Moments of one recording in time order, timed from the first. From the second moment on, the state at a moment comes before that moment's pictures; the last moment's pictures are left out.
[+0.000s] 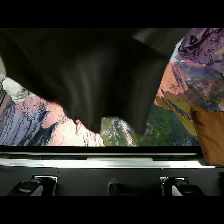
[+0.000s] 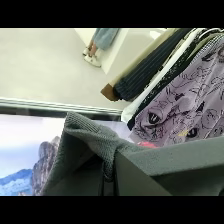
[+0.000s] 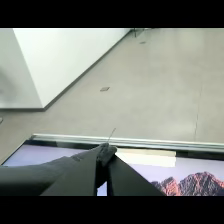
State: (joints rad) left arm -0.10 -0.79 1.56 1.11 -0.86 -1.67; right arm -0.05 -0.91 1.92 -1.10 1.00 1.54
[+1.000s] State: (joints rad) left arm -0.08 -1.70 1.56 1.22 -0.91 -1.75; right arm 0.16 -1.97 1.92 -0.97 0.93 1.65
